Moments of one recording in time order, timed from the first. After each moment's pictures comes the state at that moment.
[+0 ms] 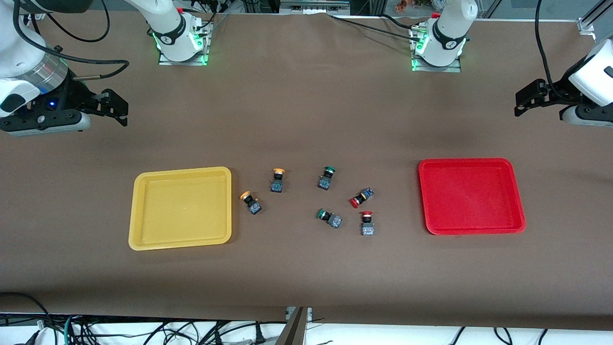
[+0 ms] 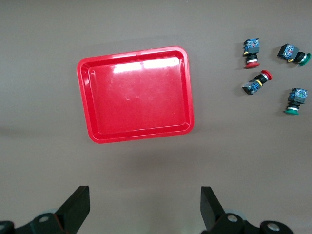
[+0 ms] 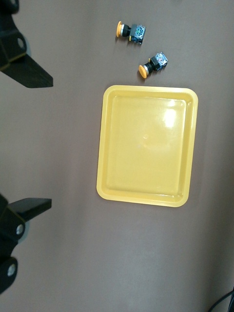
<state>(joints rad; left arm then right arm) 0.05 0.03 -0.10 -1.51 0.02 1.47 0.02 0.24 0.03 -0.06 -1.60 -0.06 1.66 0.01</state>
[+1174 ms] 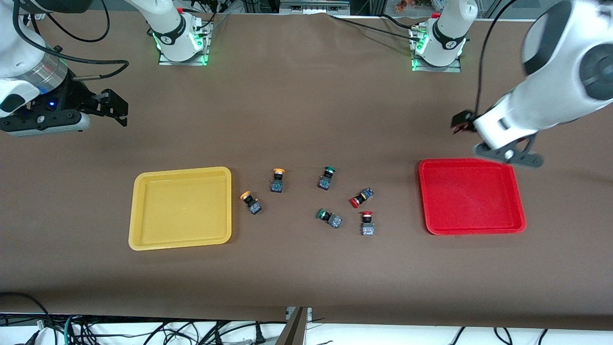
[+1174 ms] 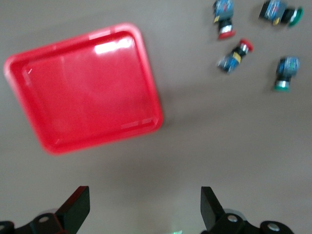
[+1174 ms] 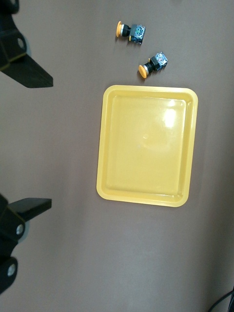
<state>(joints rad) -0.09 0.25 -0.15 -1.51 0.02 1.57 -0.04 0.24 0.03 -0.06 -1.60 -0.06 1.66 0.01</state>
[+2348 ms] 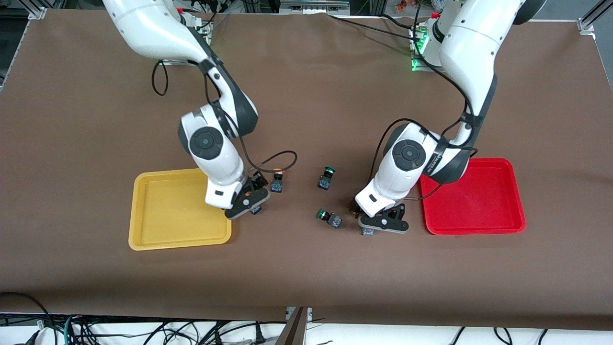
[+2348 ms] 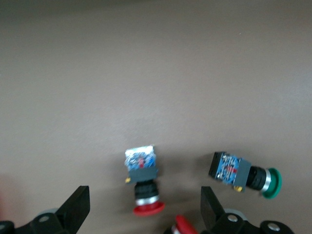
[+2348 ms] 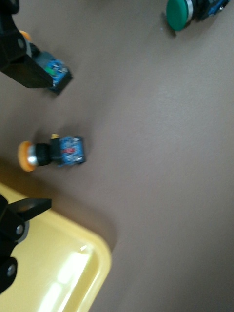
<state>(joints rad) -0.32 0.76 -0.13 -1.47 0.17 2.46 -0.39 0.46 0.72 0.05 -1.47 -0.05 2.34 -0.05</state>
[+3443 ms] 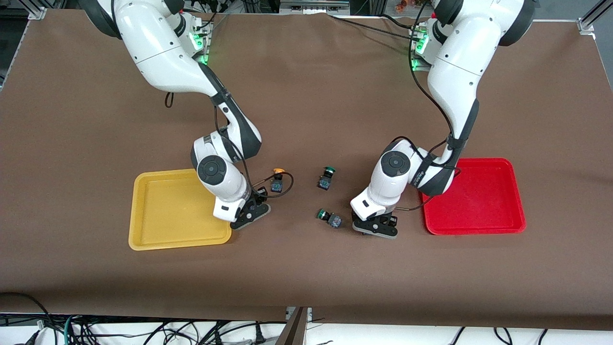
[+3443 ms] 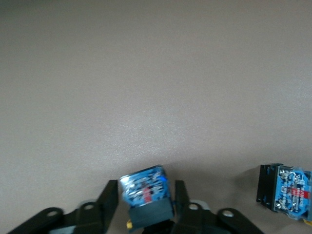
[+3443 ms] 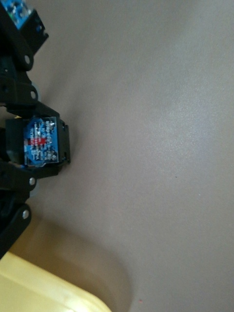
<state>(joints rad) -0.33 0.89 -0.11 -1.47 0.34 2.63 -0.42 0.43 0.87 0.05 -1.43 0.08 2.38 -0.08</state>
